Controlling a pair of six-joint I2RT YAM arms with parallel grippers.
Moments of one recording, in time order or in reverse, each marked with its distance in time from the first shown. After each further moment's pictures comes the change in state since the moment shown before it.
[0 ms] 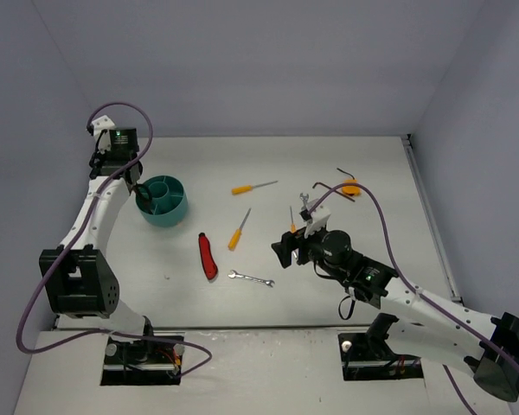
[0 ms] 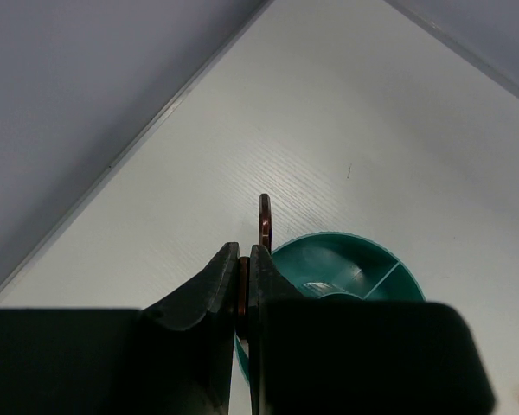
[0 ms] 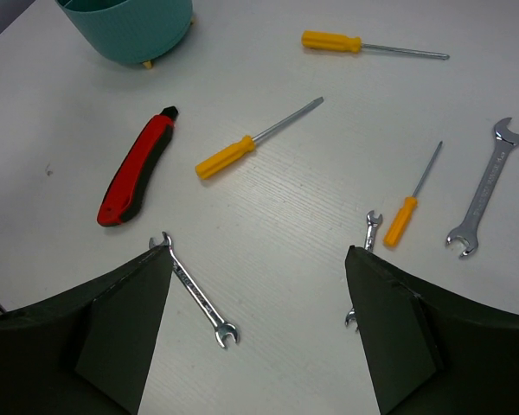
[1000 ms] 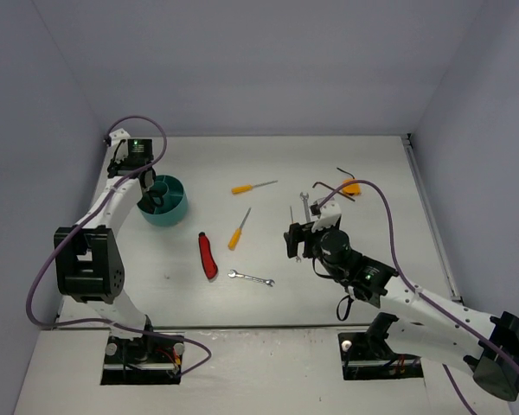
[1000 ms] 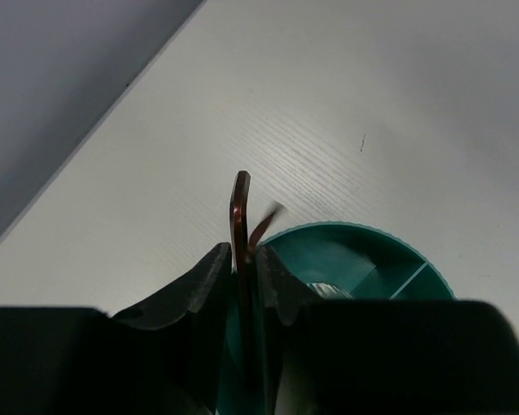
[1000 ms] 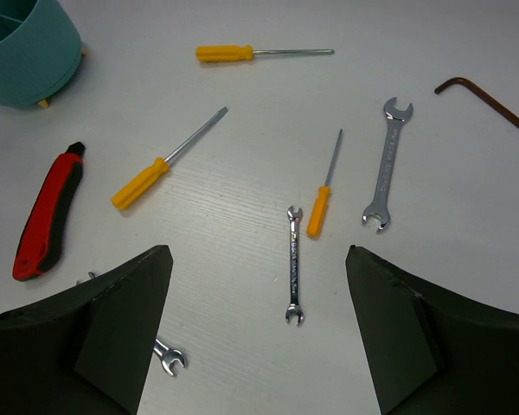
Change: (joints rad) left arm -0.026 0.124 -0.094 0.131 -0.028 -0.020; right arm -0.004 -0.004 0.000 -0.038 0.238 0.036
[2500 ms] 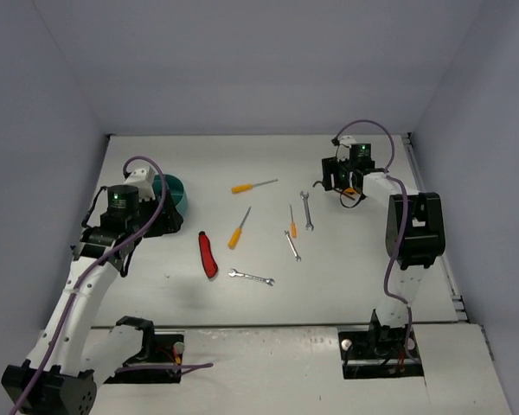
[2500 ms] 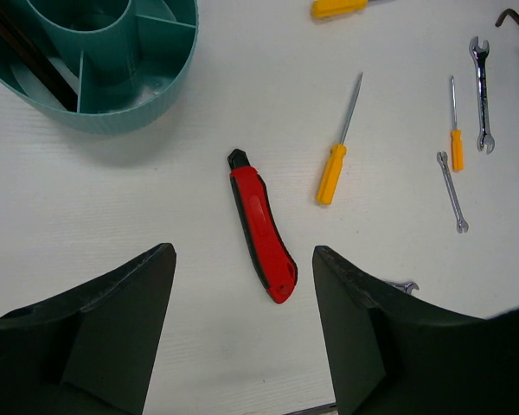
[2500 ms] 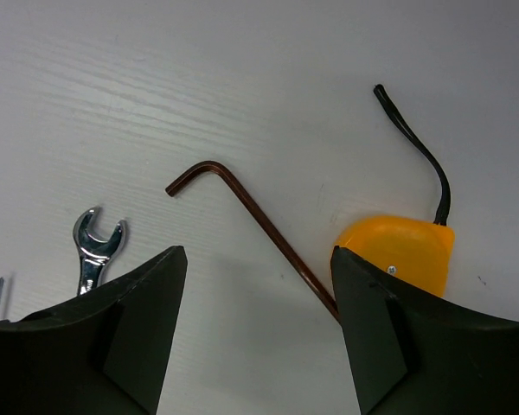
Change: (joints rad) left arm -0.133 -0.738 -0.342 -0.319 0.683 0.130; right arm -0.791 1.054 0.753 -0.100 -0.592 -0.401
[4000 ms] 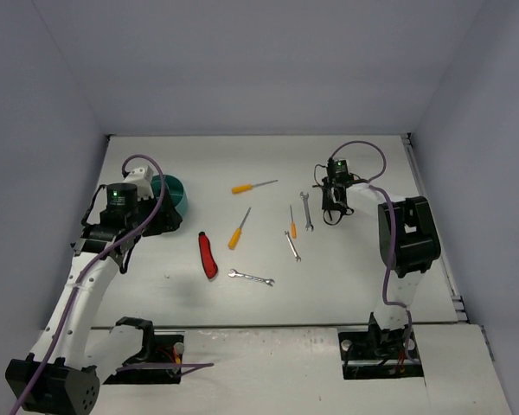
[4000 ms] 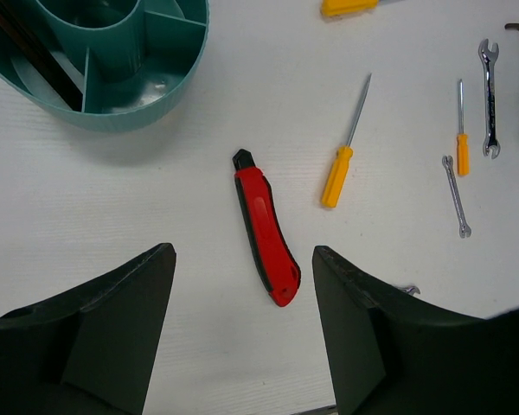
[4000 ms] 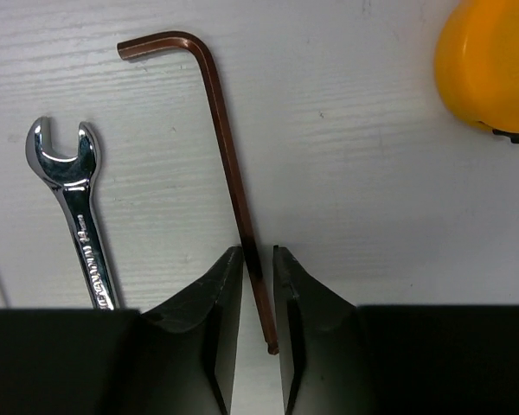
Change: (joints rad) left arm 0.032 0.034 0.002 0.010 0.030 -0.002; right arm 0.150 -0.051 -0.128 -0.151 0.336 0.362
